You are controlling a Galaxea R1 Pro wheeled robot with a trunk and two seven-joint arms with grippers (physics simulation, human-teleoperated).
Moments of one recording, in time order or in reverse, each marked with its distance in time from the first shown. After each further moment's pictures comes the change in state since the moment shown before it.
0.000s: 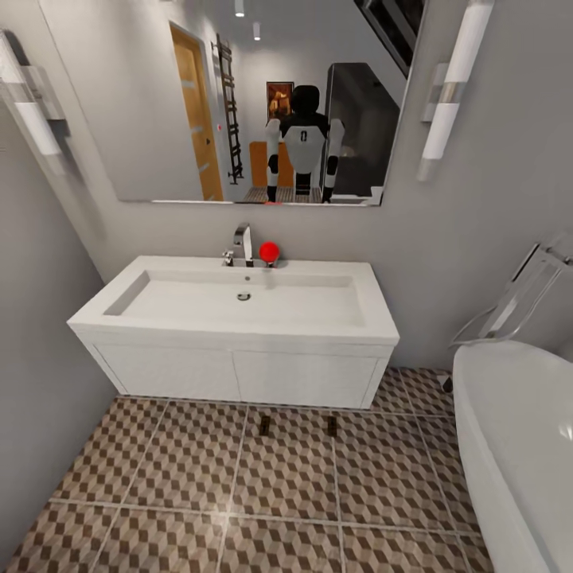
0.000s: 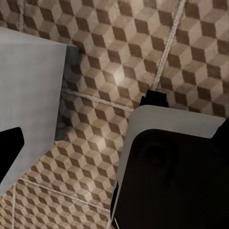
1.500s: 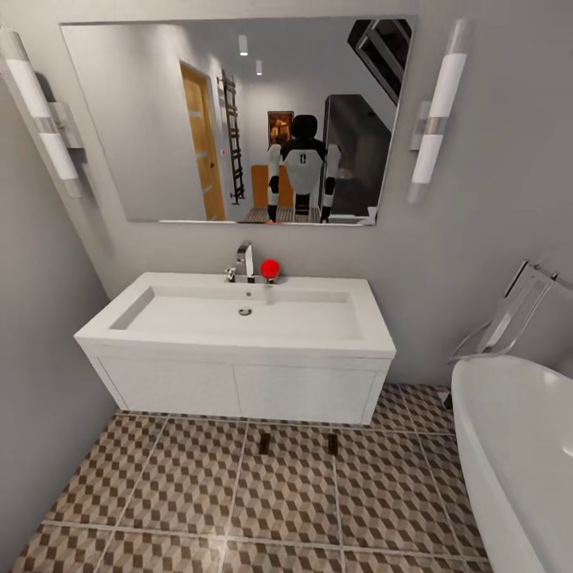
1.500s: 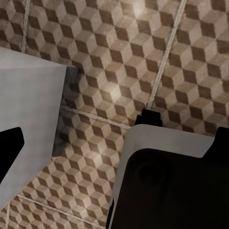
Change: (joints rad) left arm 0.000 0.000 0.000 0.000 0.000 0.000 -0.001; right arm 0.000 0.001 0.001 0.000 0.003 0.003 0.000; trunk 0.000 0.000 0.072
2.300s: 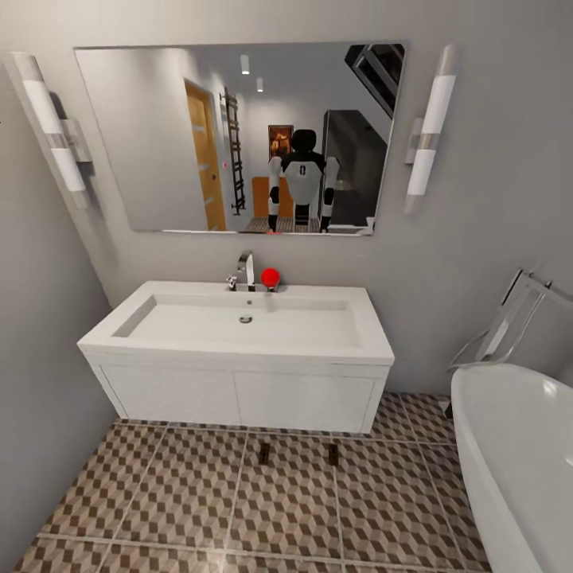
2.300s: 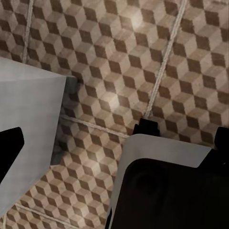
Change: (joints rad) left arm 0.000 0.000 0.000 0.000 0.000 0.000 0.001; right arm 0.000 -0.001 0.001 0.000 0.000 0.000 0.000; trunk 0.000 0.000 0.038
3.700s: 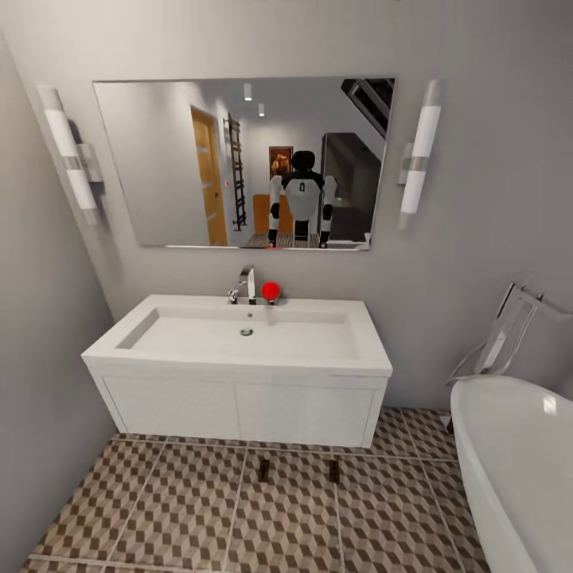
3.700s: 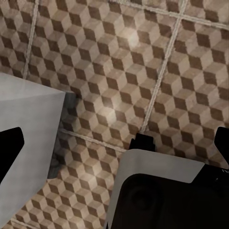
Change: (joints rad) left arm 0.000 0.000 0.000 0.000 0.000 0.000 0.000; right arm 0.000 -0.003 -0.001 0.000 -0.002 0.000 -0.002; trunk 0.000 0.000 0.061
